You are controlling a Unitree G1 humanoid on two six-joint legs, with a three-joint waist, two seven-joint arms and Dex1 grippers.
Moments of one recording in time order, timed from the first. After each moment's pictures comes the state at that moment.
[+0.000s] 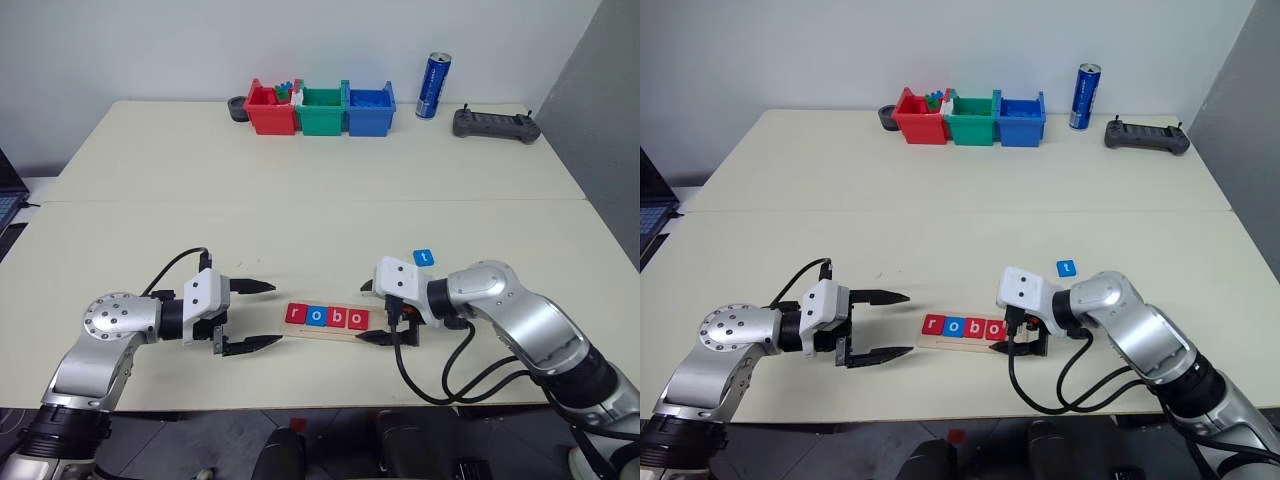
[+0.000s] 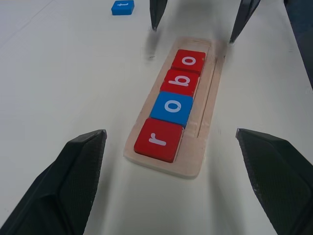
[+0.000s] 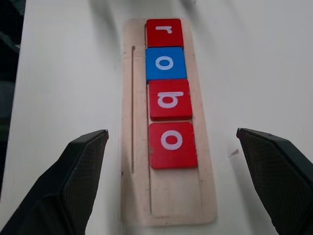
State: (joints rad) left arm -0.13 0.81 0.03 -0.06 -0.37 0.04 -1.26; right arm -0.51 -0.68 0.45 -0.47 0.18 0.84 0.98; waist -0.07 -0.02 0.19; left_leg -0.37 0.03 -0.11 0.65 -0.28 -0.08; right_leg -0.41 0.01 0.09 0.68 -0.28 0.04
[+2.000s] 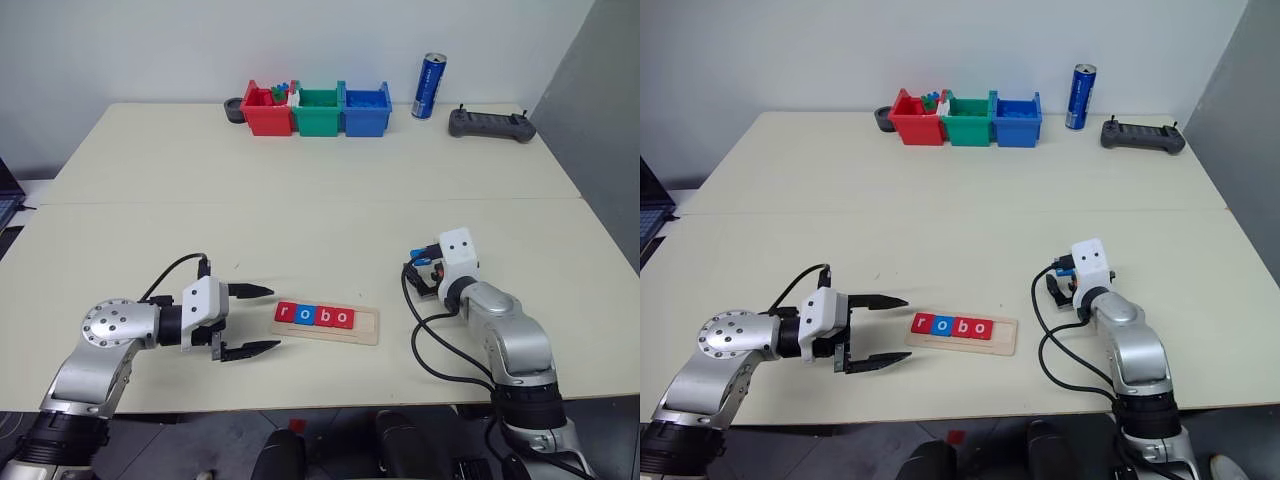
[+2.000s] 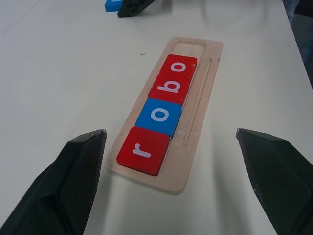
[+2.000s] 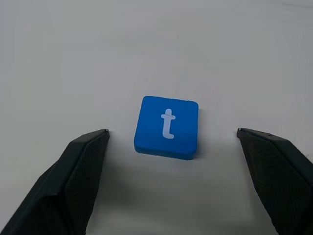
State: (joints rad) left arm -0.12 0.81 0.03 -0.05 -0.35 0.00 -1.26; right arm -0.35 -0.17 -0.03 -0.20 0.03 0.86 0.22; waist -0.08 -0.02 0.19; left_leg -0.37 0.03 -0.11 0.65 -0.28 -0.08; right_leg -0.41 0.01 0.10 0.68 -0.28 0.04
